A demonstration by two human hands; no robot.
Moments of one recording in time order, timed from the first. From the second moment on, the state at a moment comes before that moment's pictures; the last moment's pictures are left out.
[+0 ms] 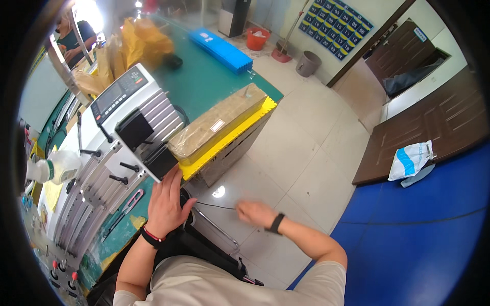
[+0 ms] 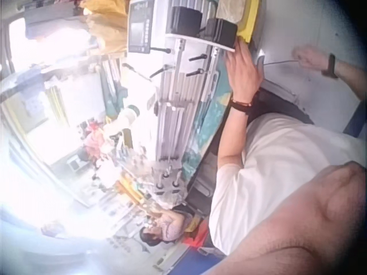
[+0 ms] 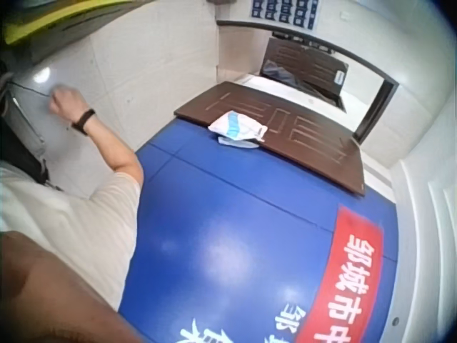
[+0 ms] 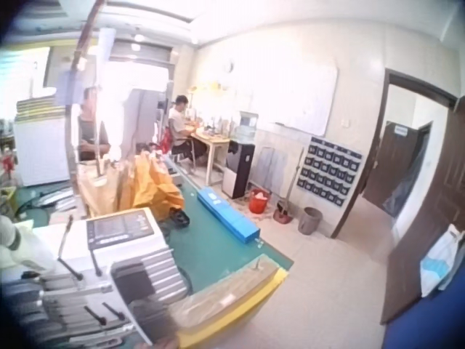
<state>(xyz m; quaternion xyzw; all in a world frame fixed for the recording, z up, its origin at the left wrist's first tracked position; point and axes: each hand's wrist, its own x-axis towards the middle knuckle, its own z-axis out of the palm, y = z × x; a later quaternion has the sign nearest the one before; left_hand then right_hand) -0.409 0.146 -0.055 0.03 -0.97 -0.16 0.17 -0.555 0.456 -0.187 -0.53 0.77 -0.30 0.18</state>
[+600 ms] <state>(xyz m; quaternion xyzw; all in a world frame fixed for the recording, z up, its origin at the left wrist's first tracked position) -0.263 0.153 0.006 -0.01 -0.89 -0.41 0.20 -0.400 0.328 -0.026 -0.58 0.64 -0.49 0.11</state>
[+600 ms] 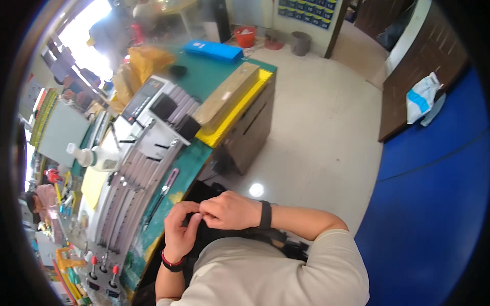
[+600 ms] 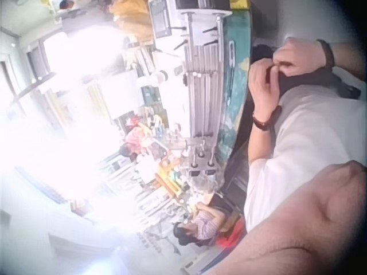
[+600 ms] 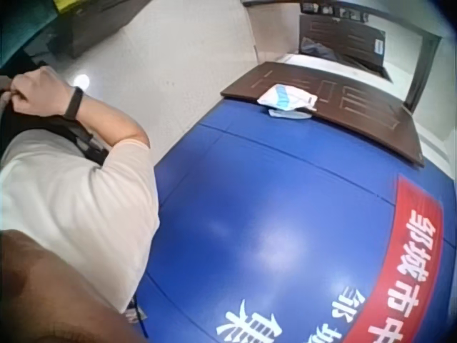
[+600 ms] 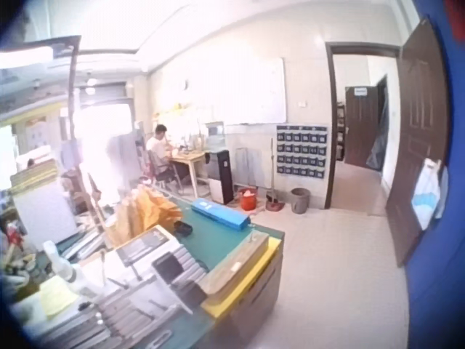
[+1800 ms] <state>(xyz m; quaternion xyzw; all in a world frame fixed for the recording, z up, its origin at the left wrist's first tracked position) -0.264 0.086 -0.020 0.15 -0.61 -0.77 0.13 -0.448 0.188 0.014 -0.29 0.76 -0.58 0.07</state>
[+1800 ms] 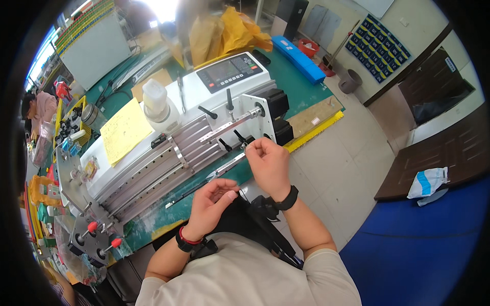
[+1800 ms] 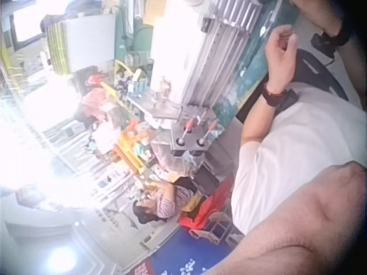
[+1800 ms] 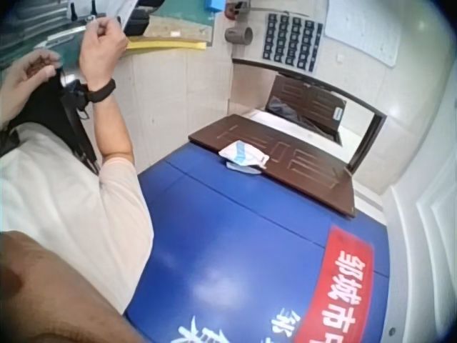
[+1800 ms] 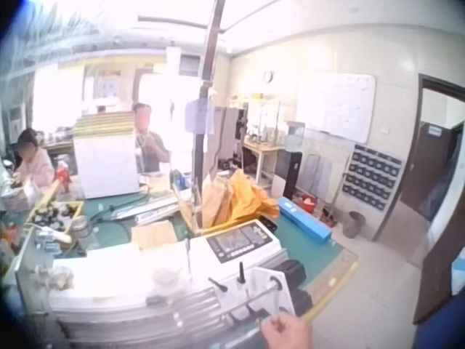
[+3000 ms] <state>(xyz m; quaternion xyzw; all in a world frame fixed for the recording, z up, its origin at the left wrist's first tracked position) -0.014 0.059 0.016 0.36 -0.69 -0.28 0.56 -0.352 0.181 0.005 -0.11 0.55 -0.66 0.50</state>
